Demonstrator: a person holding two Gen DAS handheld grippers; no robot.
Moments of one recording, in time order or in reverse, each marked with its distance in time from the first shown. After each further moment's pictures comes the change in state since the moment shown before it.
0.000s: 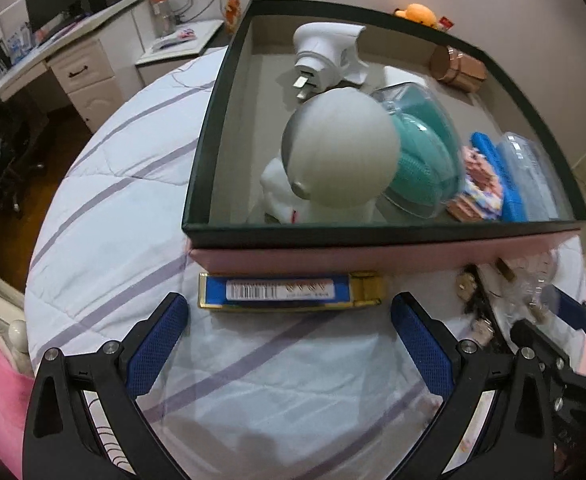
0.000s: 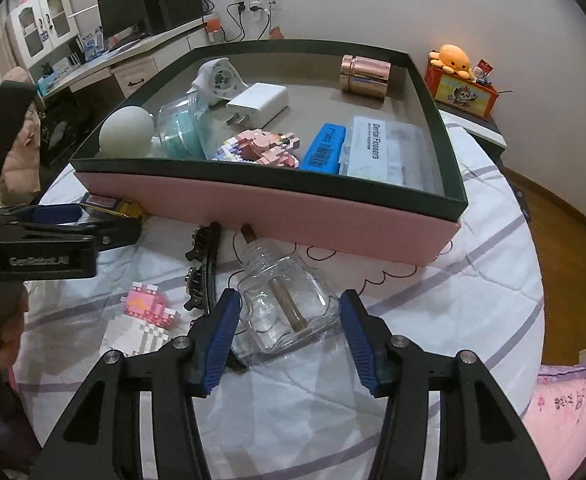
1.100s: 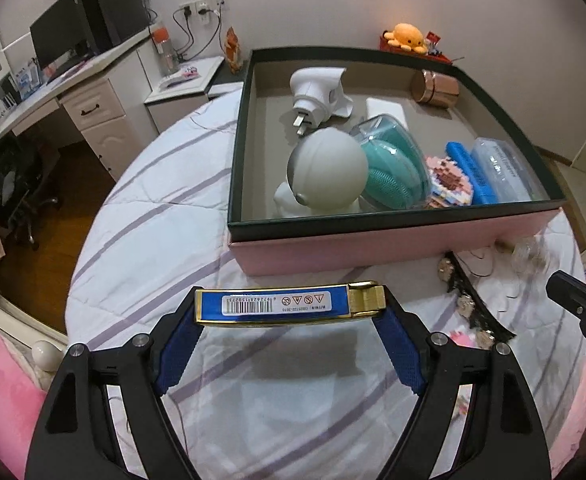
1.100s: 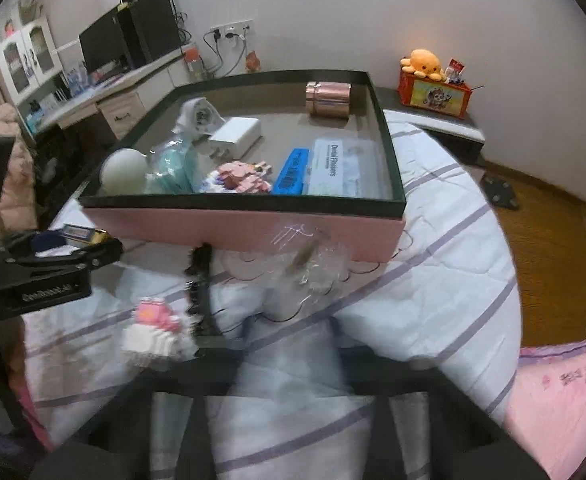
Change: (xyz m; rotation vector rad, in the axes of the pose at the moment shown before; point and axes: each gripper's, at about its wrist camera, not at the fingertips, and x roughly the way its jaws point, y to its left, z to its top) left arm -0.051 -0.003 -0.021 0.069 -0.129 0.031; right arm -0.039 -0.014 -0.009 0.121 -0.090 0.034
